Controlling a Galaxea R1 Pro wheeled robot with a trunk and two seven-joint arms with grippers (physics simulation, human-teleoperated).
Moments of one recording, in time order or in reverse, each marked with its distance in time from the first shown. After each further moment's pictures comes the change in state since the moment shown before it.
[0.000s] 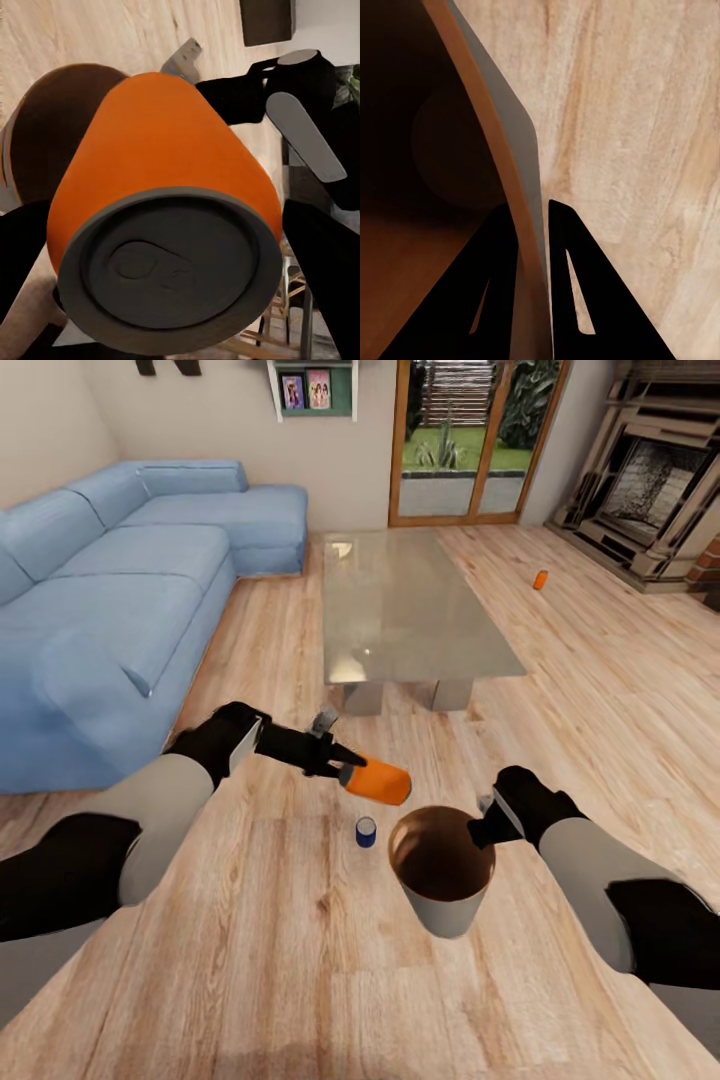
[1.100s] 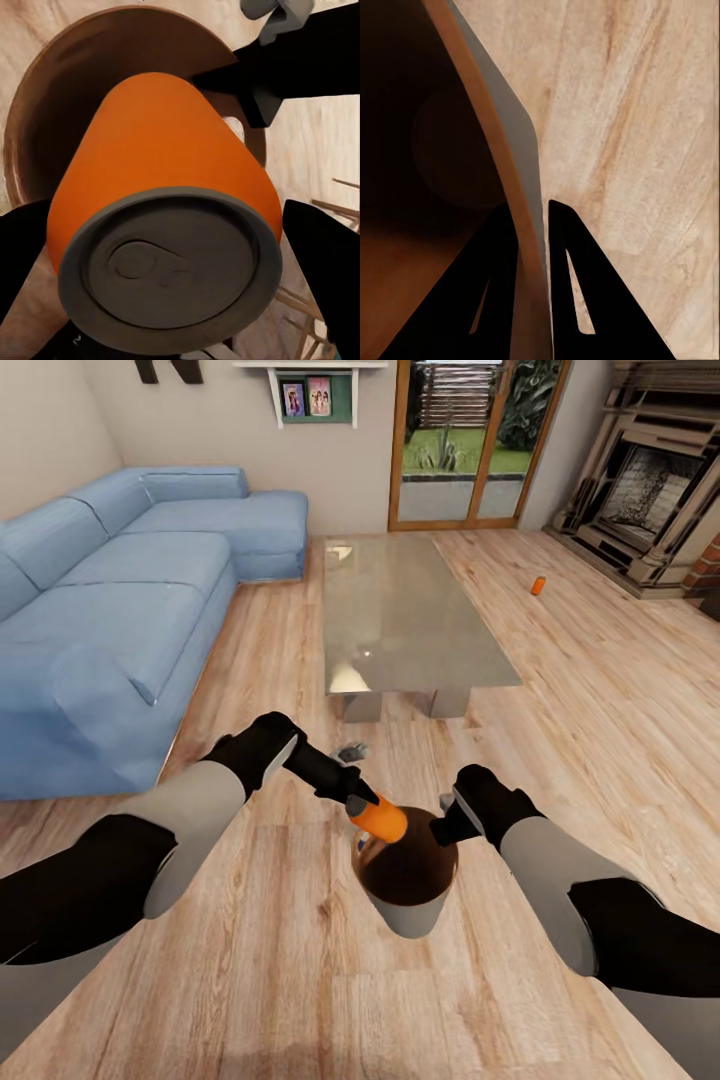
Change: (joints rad) left arm 0.011 -0.098 -0.155 0.031 0.005 0.000 0.267; right arm -0.001 0.129 0.003 -0.007 0.030 -0.003 -0.010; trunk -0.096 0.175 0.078
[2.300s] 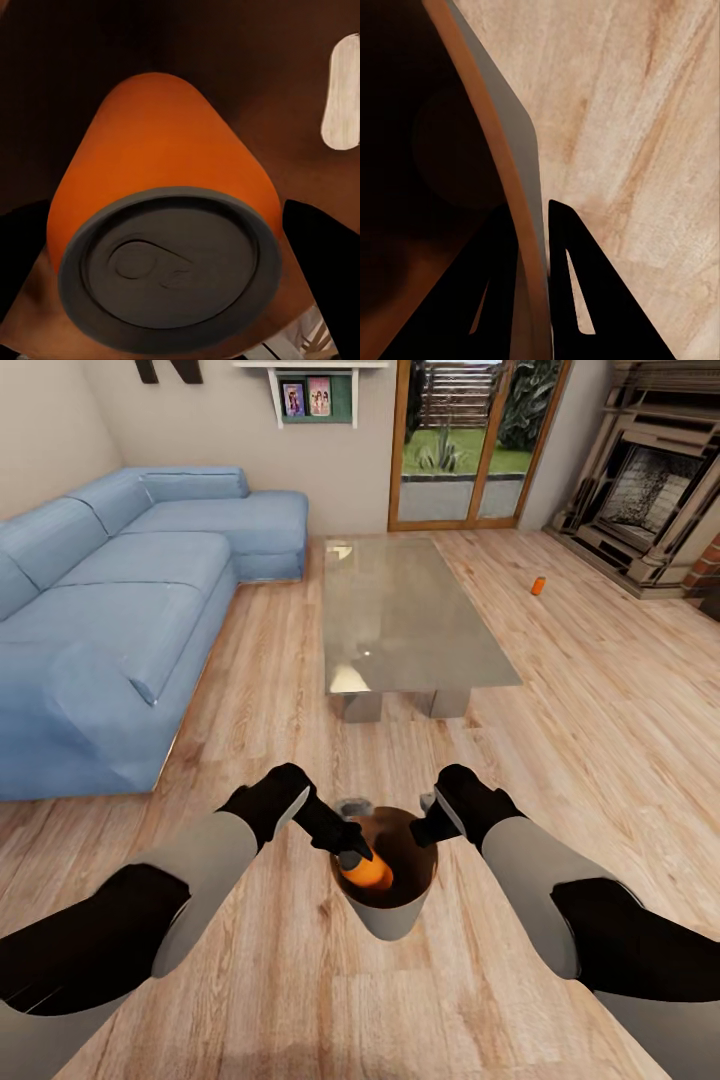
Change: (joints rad) left arm 0.170 -0.032 -0.006 -0.013 0.000 0.000 0.221; right arm -0.002 0.065 -0.003 0.000 -0.010 0.001 -0.002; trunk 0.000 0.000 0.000
